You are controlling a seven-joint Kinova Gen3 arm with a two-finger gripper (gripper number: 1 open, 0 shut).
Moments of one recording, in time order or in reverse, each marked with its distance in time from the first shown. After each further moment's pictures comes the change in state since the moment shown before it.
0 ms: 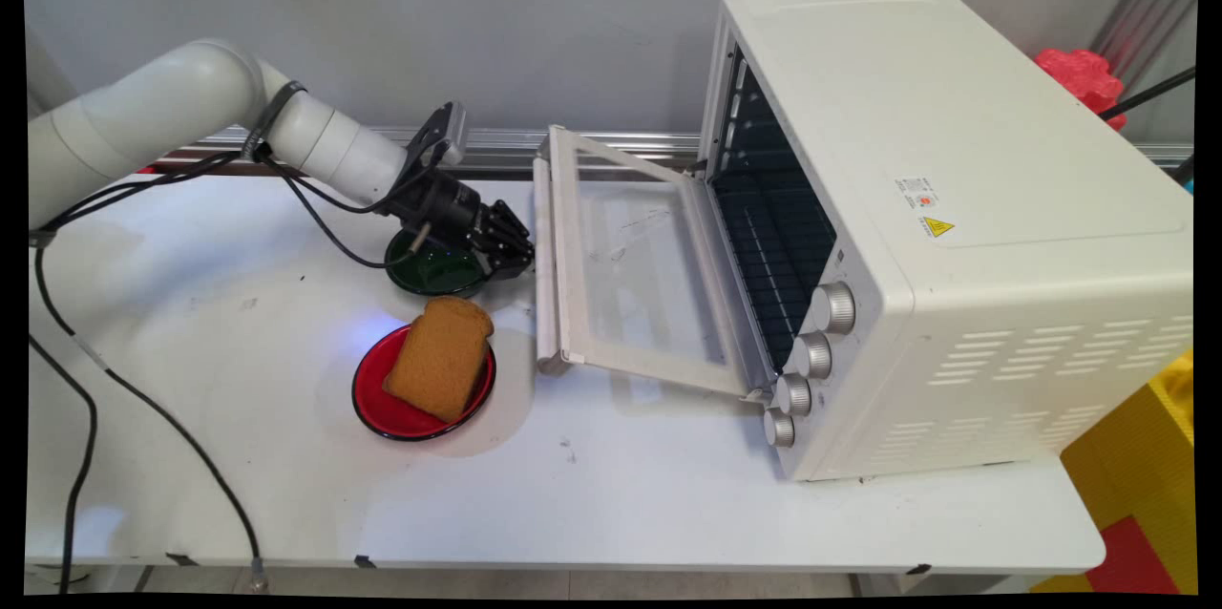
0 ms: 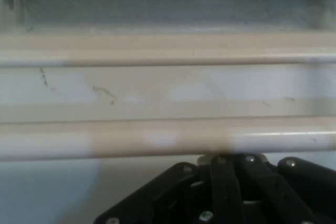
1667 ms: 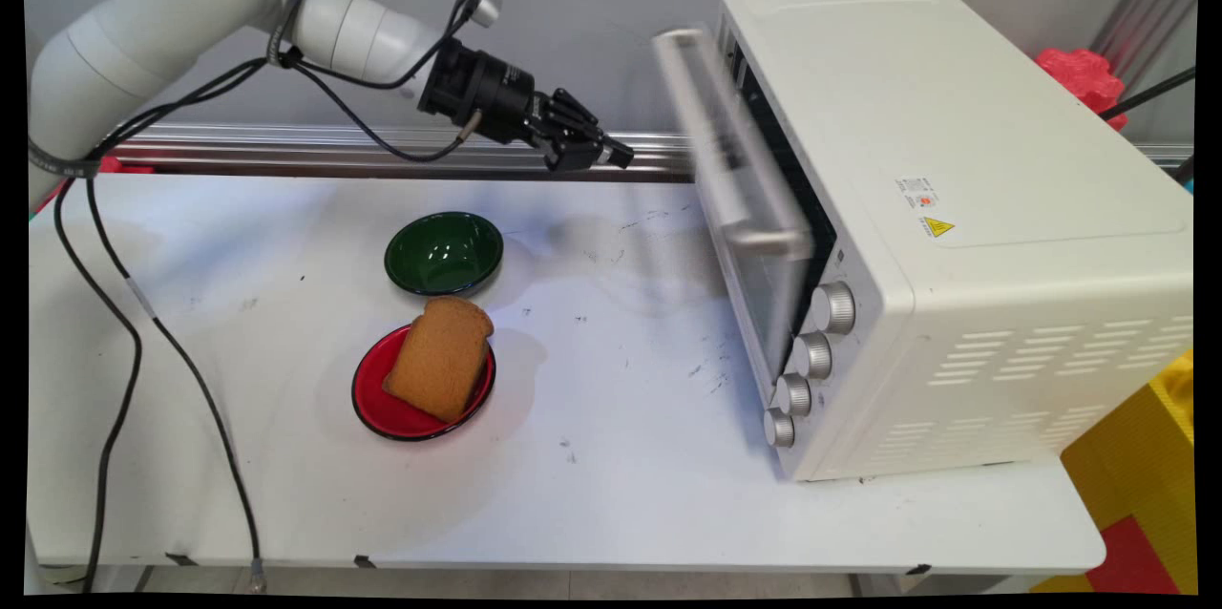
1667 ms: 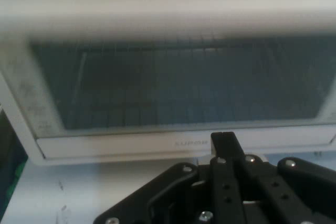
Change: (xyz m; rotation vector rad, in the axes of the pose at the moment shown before) arm 0.114 -0.012 -0.029 0.000 0.224 0.029
